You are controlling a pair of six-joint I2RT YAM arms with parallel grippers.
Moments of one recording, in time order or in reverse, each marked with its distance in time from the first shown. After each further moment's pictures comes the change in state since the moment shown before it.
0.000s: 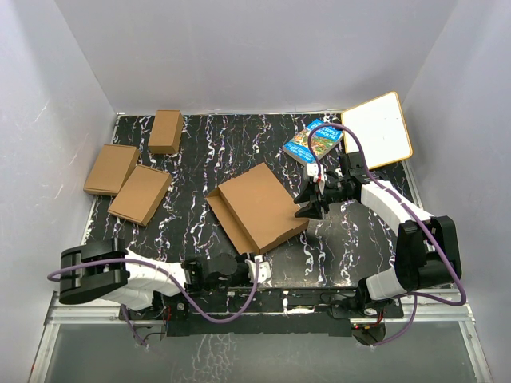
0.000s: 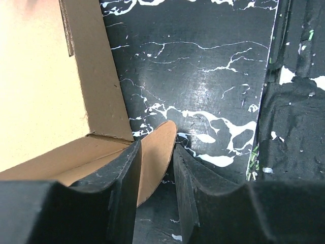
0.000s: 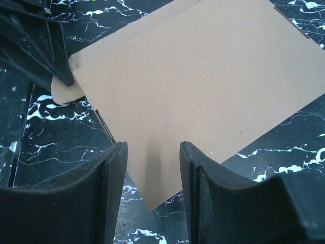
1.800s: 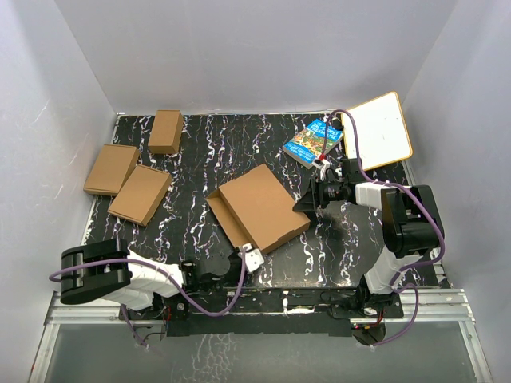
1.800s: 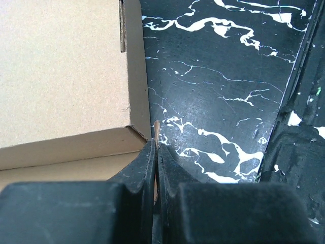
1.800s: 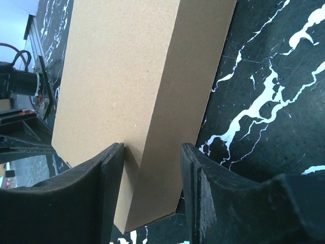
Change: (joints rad) left arm 0.013 0.013 -0.054 0.182 -0.077 -0.186; right arm -0.083 0.272 -0.093 0.521 0.128 1.012
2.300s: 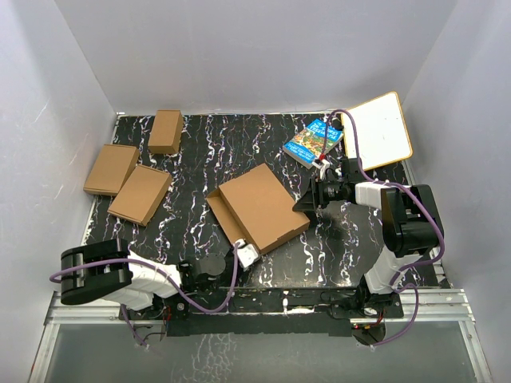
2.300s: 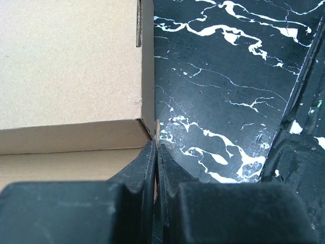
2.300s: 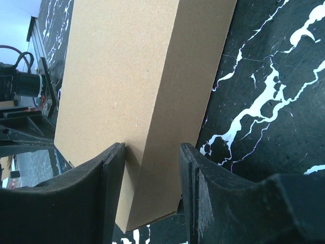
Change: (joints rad) left arm 0.021 0.000 -0.046 0.077 -0.019 -0.085; right arm 0.000 0.006 0.006 -0.007 0.000 0.018
